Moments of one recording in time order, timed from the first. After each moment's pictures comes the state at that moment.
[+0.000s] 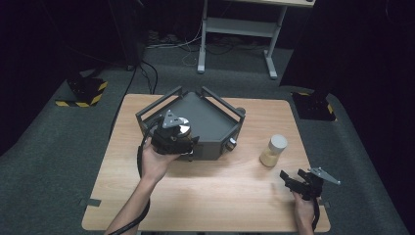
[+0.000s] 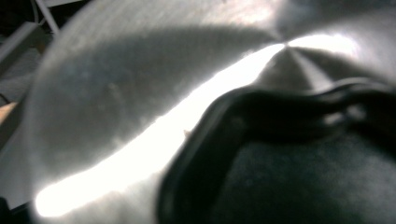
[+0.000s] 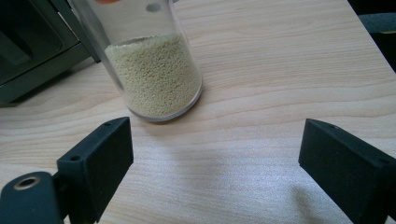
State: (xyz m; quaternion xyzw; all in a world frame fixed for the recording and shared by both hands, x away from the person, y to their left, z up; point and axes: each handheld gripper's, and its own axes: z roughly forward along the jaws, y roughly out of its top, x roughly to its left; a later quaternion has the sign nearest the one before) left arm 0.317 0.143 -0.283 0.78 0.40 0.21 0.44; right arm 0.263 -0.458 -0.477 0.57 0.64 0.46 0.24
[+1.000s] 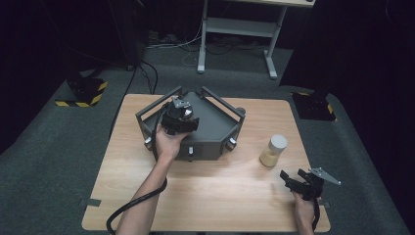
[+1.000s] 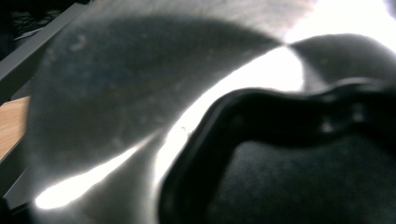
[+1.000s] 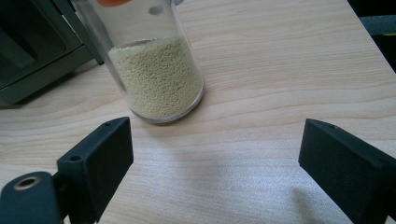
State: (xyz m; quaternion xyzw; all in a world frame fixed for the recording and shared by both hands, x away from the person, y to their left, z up) left arm 0.384 0.110 -0.313 0.74 0.48 0.24 0.40; right arm 0.262 -0.459 -0.478 0.56 0.64 0.47 0.24
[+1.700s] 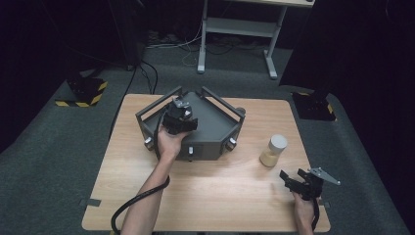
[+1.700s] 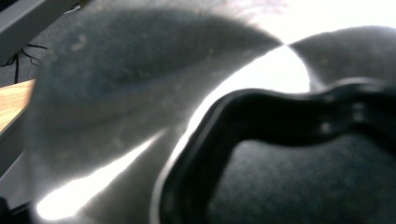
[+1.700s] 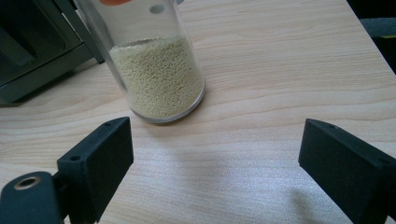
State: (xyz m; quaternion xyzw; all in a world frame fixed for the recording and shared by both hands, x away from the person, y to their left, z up) left arm 0.400 0.107 -0.328 0.74 0.50 0.24 0.39; right arm 0.262 -0.457 -0.478 0.56 0.64 0.46 0.24
